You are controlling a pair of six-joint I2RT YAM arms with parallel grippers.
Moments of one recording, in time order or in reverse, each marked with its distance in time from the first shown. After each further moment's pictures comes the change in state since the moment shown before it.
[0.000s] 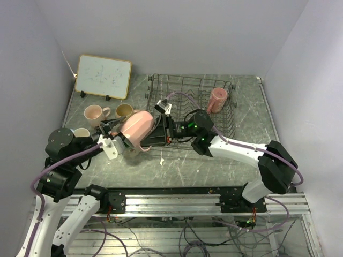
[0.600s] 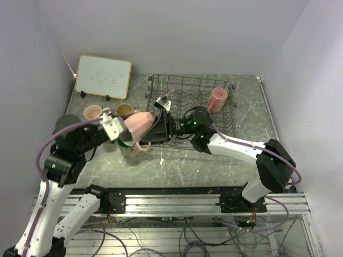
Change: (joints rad) left arm 0.002 0.089 0.045 0.039 0.022 -0.272; right arm 0.013 0.031 0.037 0.075 0.001 0.044
